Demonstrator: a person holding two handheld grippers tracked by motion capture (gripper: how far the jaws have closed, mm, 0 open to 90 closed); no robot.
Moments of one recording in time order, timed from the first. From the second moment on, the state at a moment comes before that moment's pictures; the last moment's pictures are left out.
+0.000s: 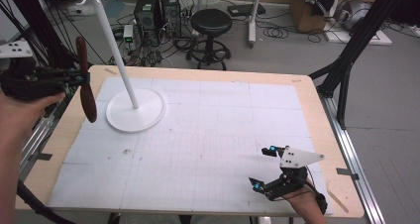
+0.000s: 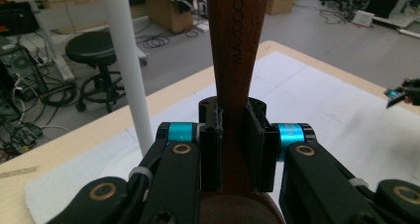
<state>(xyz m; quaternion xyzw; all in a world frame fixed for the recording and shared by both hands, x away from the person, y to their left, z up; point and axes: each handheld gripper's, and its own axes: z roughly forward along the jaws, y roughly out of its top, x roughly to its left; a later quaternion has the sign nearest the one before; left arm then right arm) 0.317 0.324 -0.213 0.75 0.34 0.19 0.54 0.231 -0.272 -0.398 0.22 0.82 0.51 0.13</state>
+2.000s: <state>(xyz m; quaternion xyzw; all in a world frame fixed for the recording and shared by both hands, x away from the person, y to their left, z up) 0.355 0.314 -0.149 0.74 0.40 0.24 0.48 0.230 -0.273 -0.398 0.22 0.82 0.51 0.12</state>
